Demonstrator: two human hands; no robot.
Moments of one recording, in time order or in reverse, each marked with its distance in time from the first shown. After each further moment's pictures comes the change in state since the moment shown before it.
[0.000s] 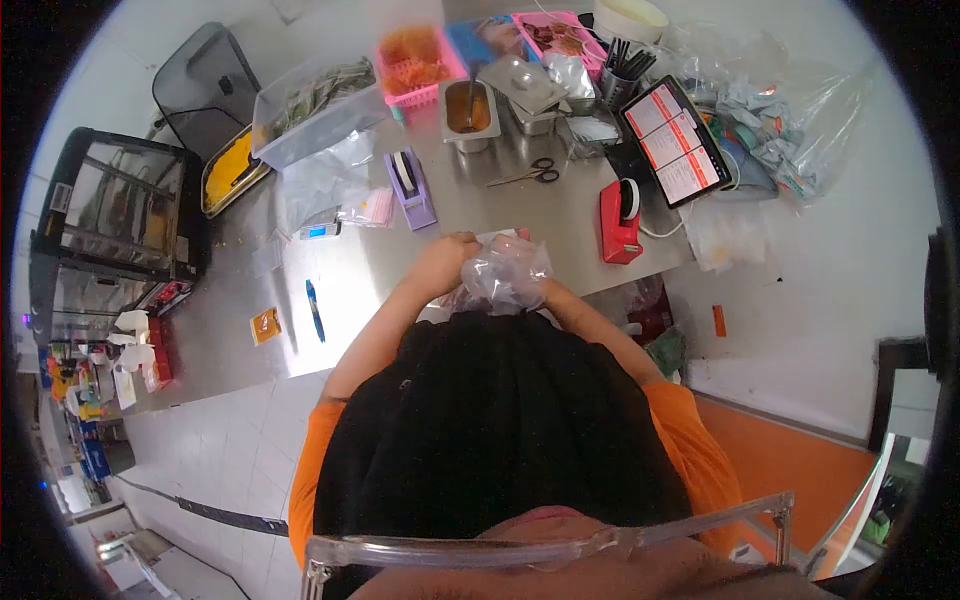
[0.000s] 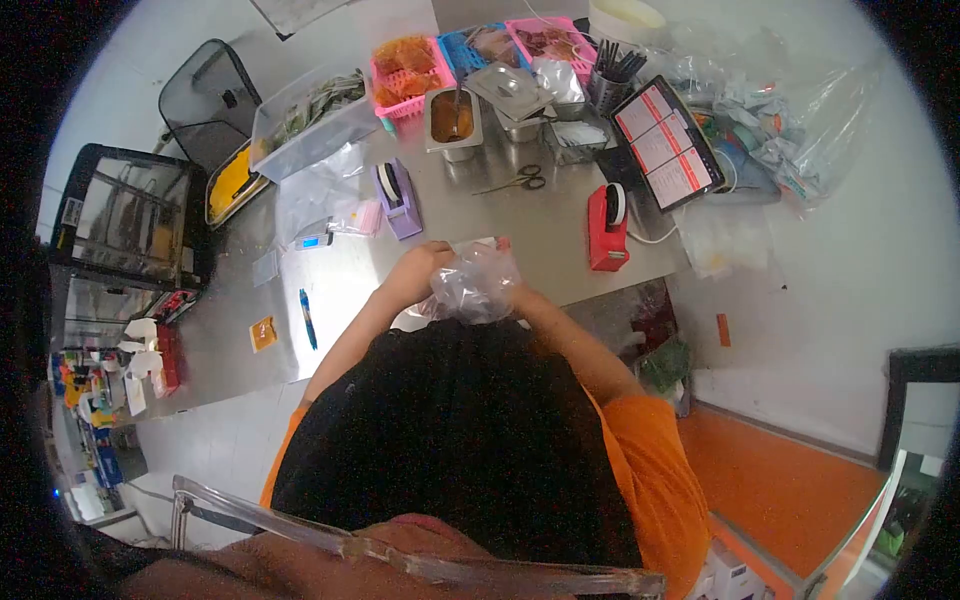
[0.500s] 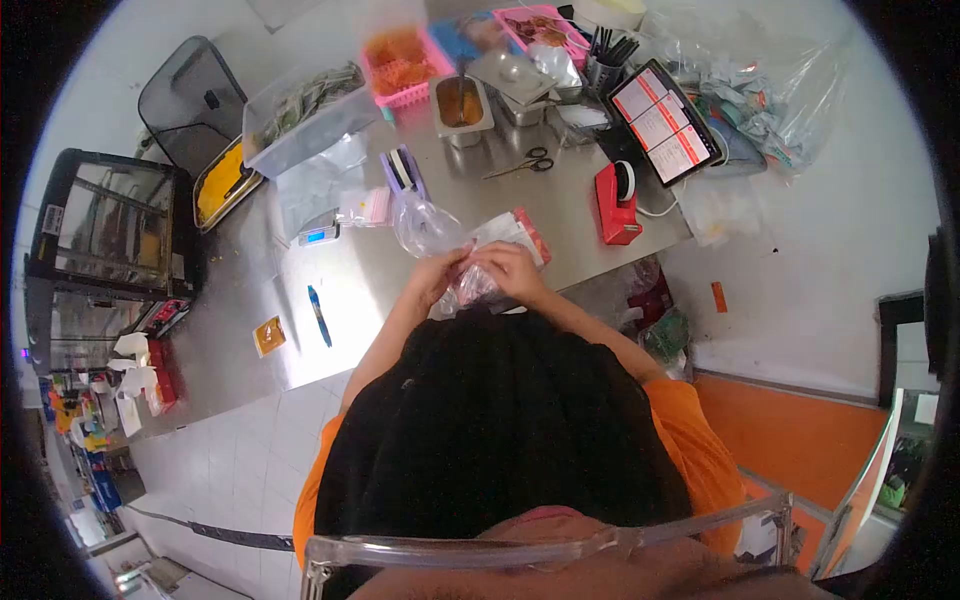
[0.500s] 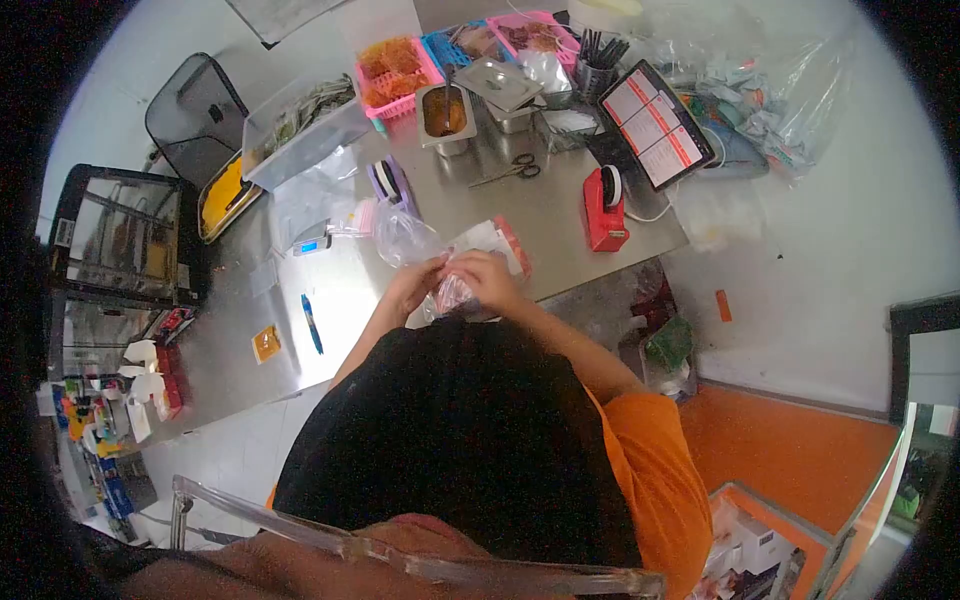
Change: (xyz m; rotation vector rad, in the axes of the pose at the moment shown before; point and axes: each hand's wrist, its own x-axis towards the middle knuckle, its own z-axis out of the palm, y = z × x) left_hand -0.040 -0.034 0.061 -1.695 0.193 -0.828; right_hand -0.001 -0.046 0.008 0.415 0.487 -0.155
